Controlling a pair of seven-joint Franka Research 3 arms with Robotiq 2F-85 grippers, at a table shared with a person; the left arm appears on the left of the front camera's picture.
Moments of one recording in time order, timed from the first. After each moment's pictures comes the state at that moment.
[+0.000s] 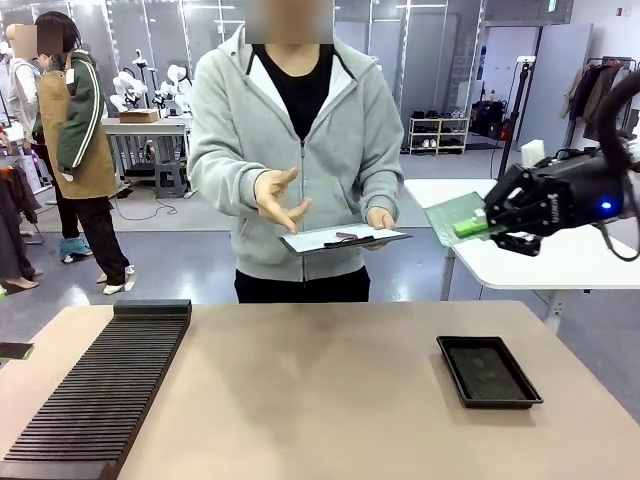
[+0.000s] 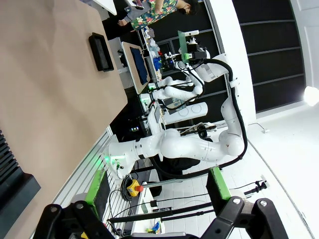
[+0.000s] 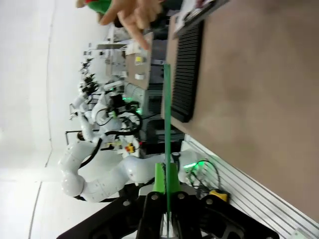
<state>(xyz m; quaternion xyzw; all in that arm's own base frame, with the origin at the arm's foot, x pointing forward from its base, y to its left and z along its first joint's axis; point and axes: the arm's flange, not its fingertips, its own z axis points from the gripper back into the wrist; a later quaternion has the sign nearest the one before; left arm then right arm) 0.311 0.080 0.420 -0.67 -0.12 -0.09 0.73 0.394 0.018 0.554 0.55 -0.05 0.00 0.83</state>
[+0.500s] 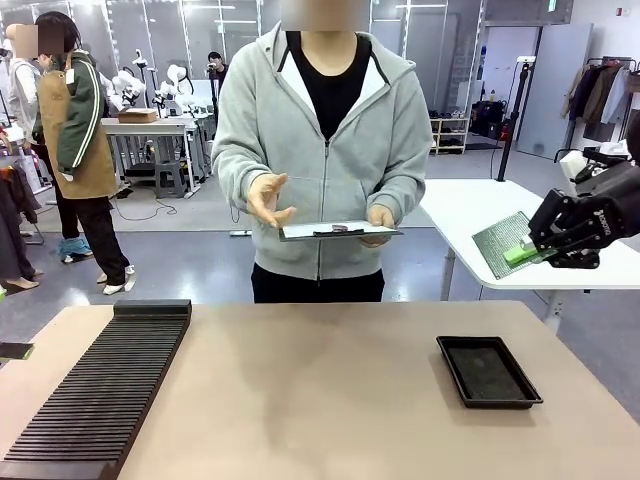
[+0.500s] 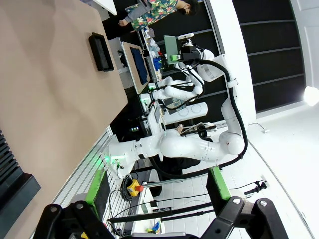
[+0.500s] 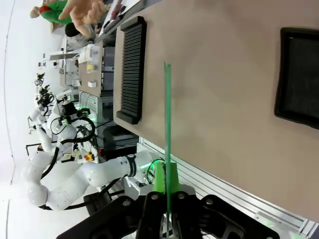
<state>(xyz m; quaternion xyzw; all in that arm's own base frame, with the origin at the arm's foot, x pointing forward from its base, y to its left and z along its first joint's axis) 0.311 0.080 0.420 -0.67 -0.12 -0.09 0.73 0.393 -0.029 0.548 0.45 -0.07 -0.01 0.89</state>
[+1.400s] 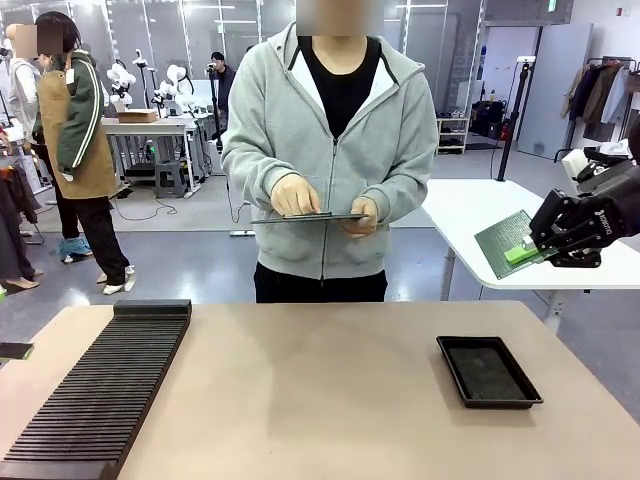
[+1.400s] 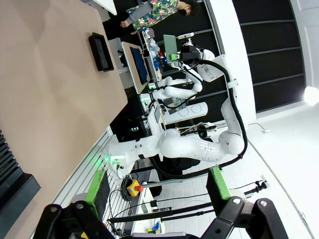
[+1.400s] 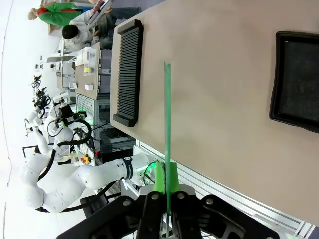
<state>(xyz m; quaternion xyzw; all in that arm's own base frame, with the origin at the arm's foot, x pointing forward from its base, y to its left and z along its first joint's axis) 0.311 0.080 0.420 -0.67 -0.12 -0.09 0.73 0.396 -0.030 0.545 0.44 -0.07 -0.01 0.89</state>
